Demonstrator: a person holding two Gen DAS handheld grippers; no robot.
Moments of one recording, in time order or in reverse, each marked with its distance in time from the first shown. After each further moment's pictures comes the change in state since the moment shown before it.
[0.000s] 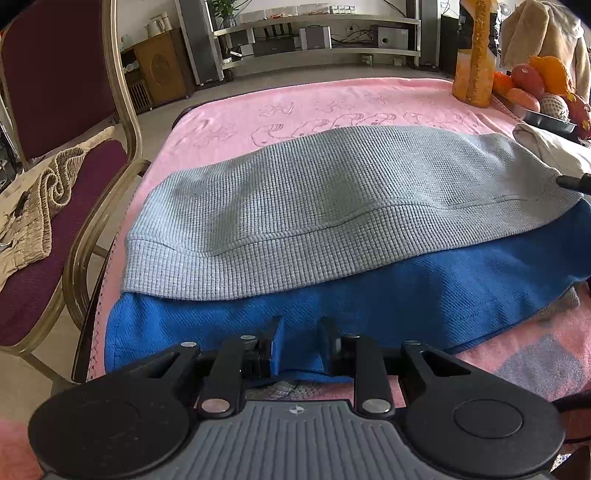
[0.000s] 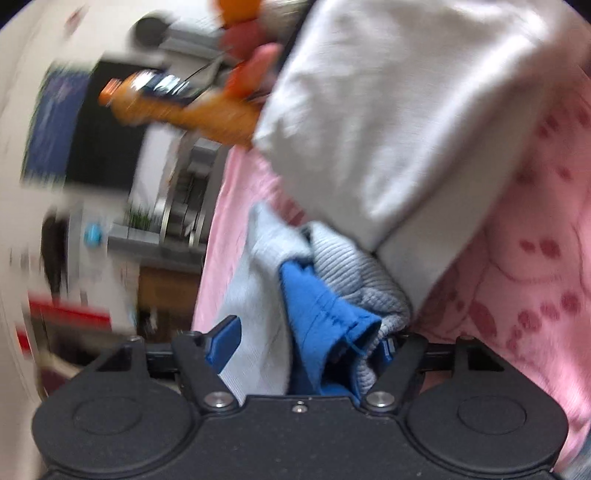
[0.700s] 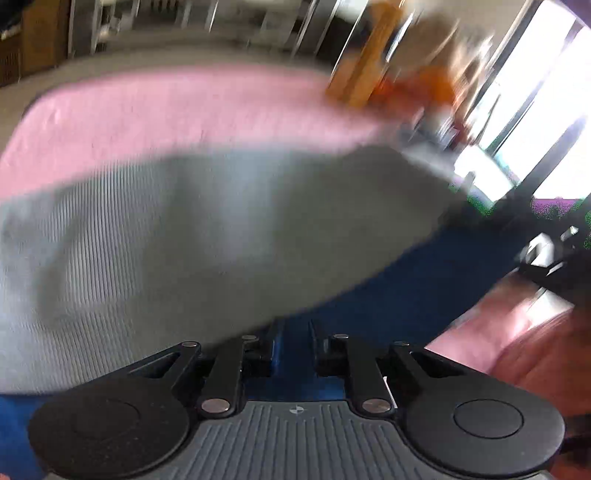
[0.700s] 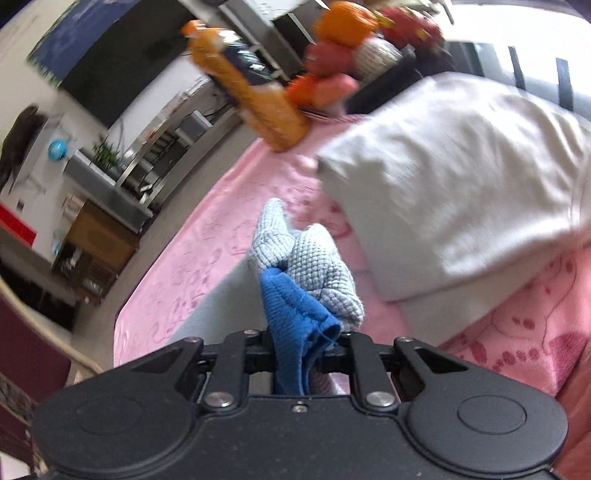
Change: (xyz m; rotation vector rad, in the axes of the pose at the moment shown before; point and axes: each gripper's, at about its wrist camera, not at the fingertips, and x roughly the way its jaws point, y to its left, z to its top) left arm 0.037 -0.014 0.056 0.009 0.091 -0.539; right arm -0.029 0.117 -0.046 -0.528 -0.067 -0.272
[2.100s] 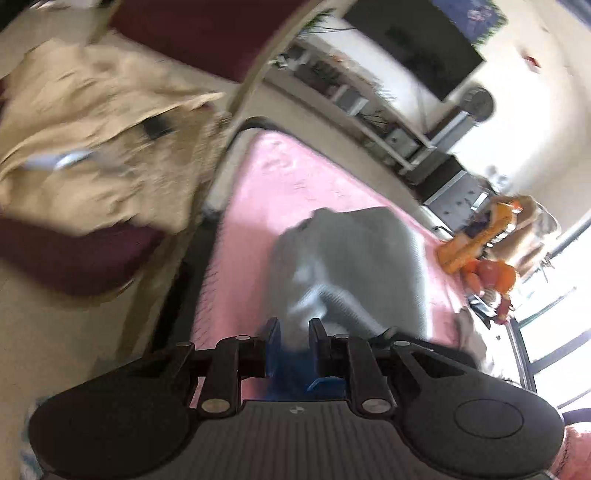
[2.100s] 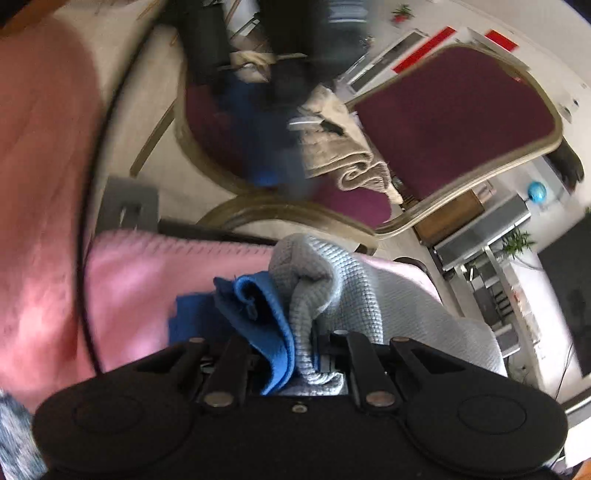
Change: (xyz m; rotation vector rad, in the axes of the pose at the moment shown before) left arm -0.194 0.166 -0.063 -0.455 -0.321 0.035; right arm 0.015 0.228 -0.278 -1.976 -0.131 0.401
